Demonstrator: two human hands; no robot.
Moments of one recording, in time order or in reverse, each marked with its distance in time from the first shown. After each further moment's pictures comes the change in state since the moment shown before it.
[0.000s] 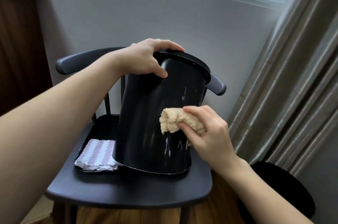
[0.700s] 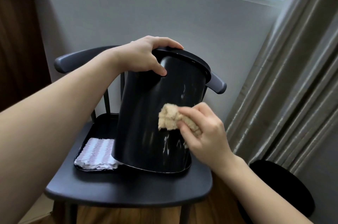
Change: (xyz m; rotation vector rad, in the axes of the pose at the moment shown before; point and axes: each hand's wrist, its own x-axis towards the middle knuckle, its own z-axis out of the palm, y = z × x) left_hand 0.002 -0.004 -0.003 -0.050 0.011 -0.003; right_hand -0.001 -0.002 0.005 -0.012 -0.029 -0.038
